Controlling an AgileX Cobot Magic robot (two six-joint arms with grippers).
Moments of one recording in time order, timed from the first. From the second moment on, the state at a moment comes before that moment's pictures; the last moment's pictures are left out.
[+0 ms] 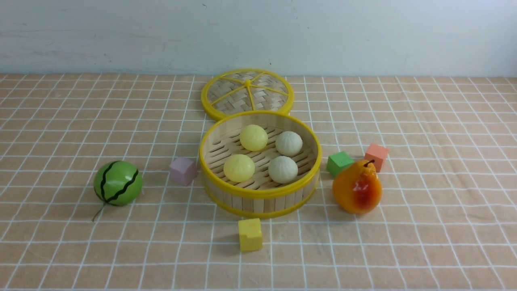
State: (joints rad) right arm 0.01 -0.01 0.02 0.06 0.39 0.08; left arm -0.47 0.22 0.03 0.18 0.35 -0.10
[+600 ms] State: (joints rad) right arm 0.01 -0.01 0.02 0.06 0.39 0.08; left arm 0.04 -0.01 0.03 -0.20 0.07 -0.23
